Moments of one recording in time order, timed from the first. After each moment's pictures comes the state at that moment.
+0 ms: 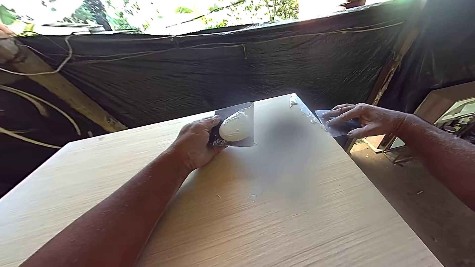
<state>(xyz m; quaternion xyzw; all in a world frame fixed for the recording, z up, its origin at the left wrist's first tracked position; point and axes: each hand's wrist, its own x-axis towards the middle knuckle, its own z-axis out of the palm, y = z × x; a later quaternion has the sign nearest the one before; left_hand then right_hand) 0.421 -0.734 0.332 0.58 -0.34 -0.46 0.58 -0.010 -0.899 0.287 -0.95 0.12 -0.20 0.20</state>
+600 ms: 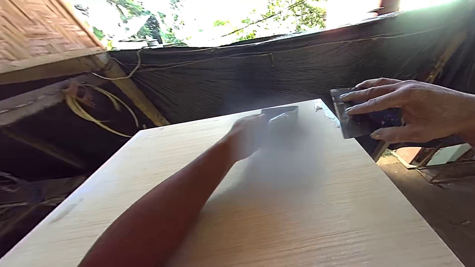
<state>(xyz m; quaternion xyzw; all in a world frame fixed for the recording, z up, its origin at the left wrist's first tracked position) 0.394 -0.714 0.350 0.56 -0.42 -0.50 0.52 0.035 -0.810 0.387 -0.97 0.11 -0.21 -0.01</state>
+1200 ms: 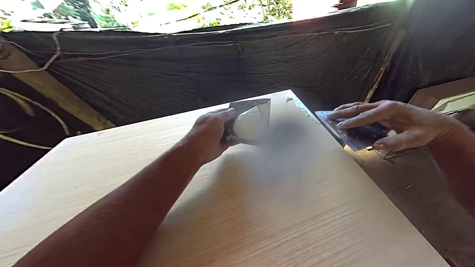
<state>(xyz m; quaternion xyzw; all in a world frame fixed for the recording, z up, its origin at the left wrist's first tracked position) 0.393 -0.714 0.343 0.55 -0.44 -0.49 0.52 -0.015 -0.781 0.343 -0.95 0.08 -0.21 0.24</state>
